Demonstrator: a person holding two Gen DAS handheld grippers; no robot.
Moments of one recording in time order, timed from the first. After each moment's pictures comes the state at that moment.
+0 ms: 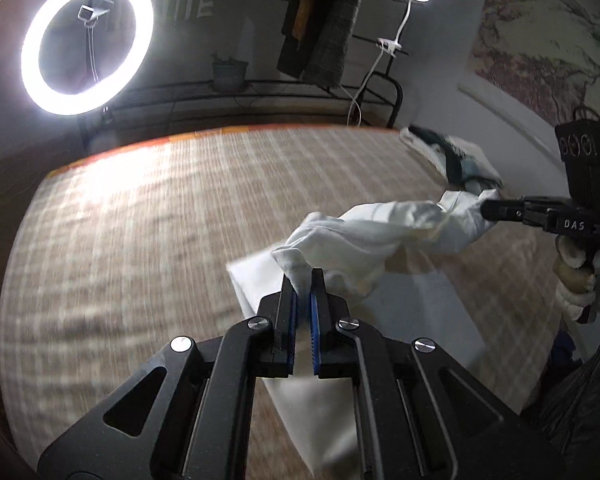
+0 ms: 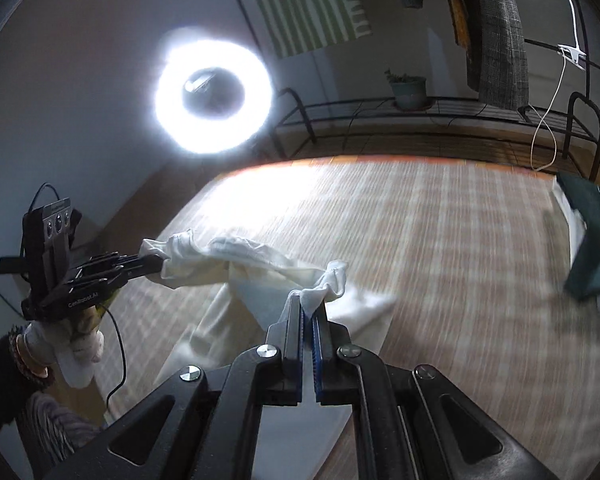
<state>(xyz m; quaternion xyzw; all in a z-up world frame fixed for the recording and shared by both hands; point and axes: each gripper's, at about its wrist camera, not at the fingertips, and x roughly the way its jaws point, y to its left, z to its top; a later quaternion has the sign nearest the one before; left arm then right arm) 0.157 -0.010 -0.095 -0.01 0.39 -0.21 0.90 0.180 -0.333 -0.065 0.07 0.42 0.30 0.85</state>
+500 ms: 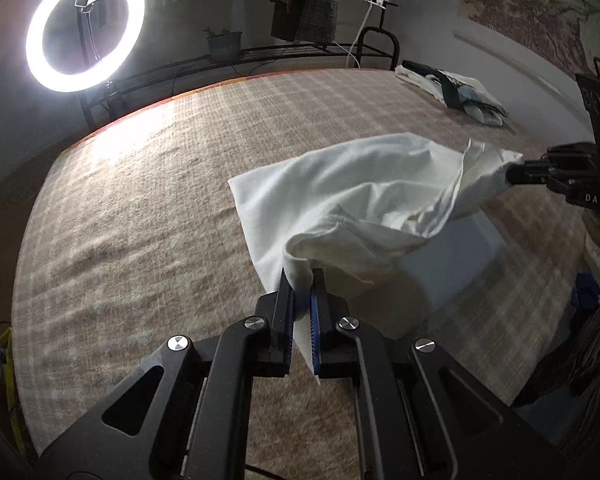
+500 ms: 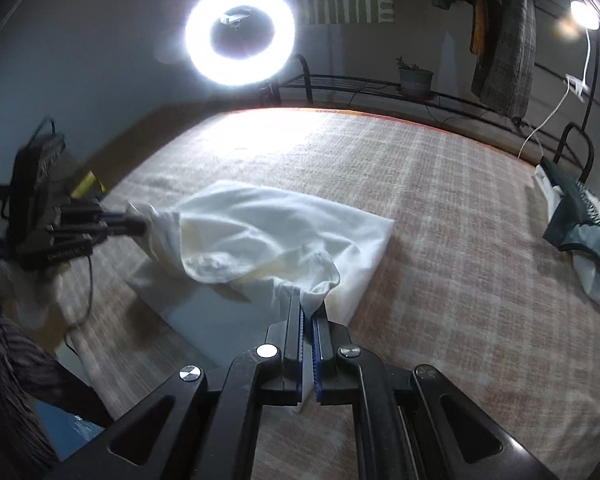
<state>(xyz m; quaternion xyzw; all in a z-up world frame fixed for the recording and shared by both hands) 0.095 -0.015 -0.132 0.07 0.42 -0.20 0.88 0.098 -0.322 -0.098 -0.06 0.43 0.27 0.86</state>
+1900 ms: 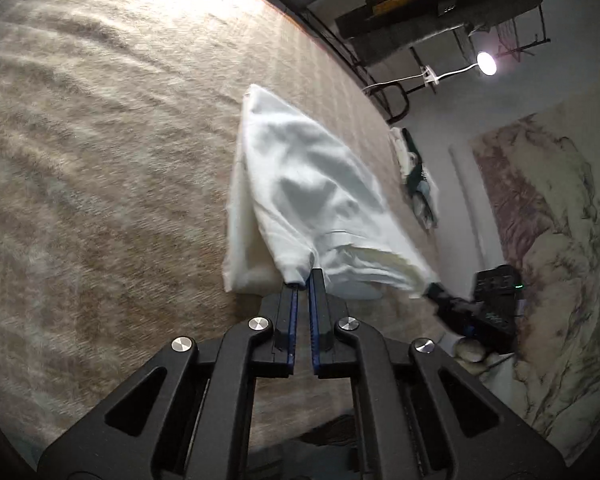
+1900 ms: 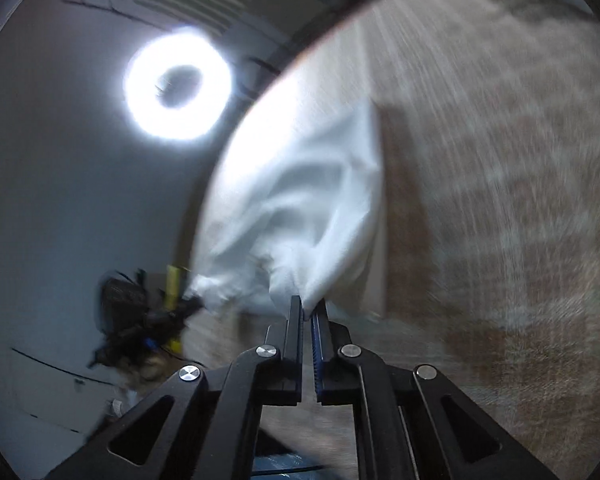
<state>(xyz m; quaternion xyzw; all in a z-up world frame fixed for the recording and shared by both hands) 0.072 0.053 -0.162 -0.33 0.50 -0.21 0.77 0.078 -0.384 -0.151 0.33 0.51 0.30 0.74</state>
